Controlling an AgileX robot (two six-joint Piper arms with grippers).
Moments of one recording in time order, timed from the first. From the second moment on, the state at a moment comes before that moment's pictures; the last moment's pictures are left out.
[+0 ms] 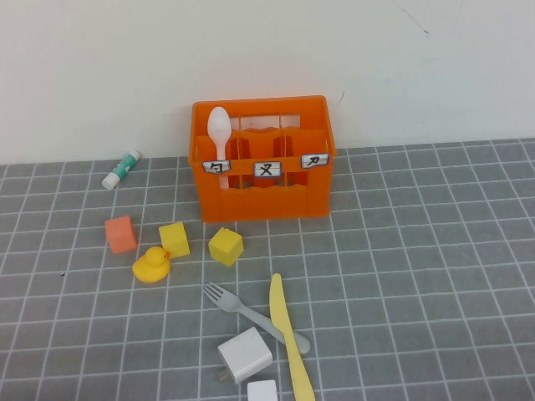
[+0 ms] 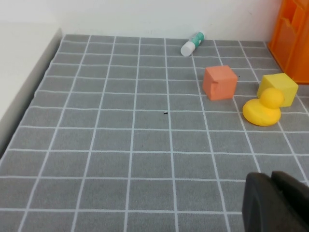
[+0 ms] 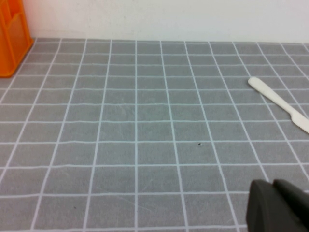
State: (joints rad) right arm 0.04 -0.01 0.03 -0.16 0.41 0.12; left arm 0.09 -0.01 0.02 -0.18 0.37 0.06
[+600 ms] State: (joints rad) right arm 0.04 -0.01 0.03 -0.16 0.41 0.12; left arm 0.09 -0.01 0.02 -0.18 0.37 0.07
